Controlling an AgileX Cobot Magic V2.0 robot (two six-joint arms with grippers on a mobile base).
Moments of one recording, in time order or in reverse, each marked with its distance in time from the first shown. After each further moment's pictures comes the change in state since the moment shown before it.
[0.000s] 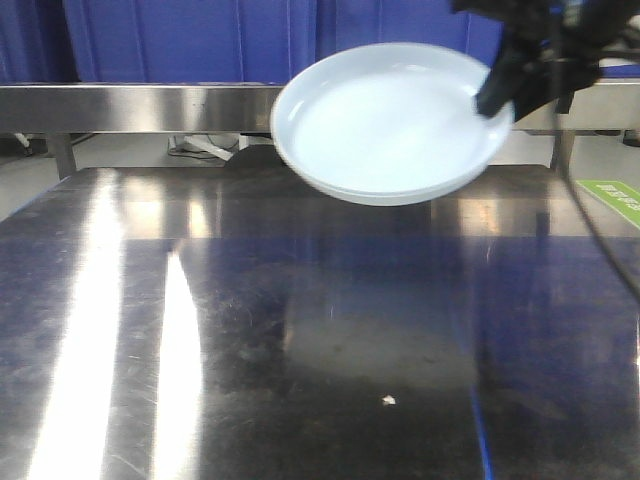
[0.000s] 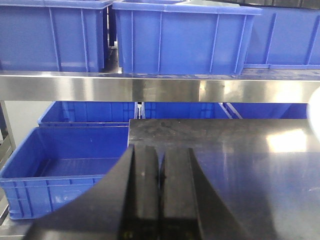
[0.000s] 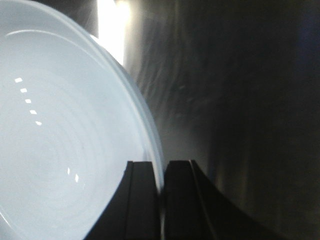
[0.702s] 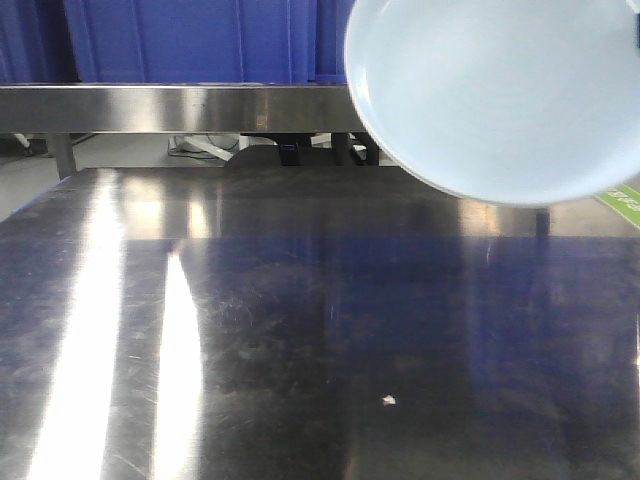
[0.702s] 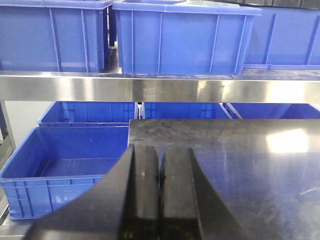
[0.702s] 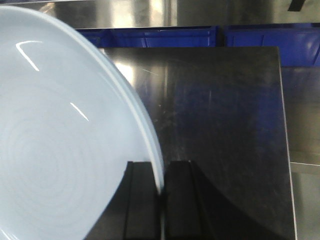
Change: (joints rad) left arm 0.000 0.000 0.000 0.000 0.000 0.000; right arm -0.002 -0.631 0.541 -0.021 -0.279 -0.058
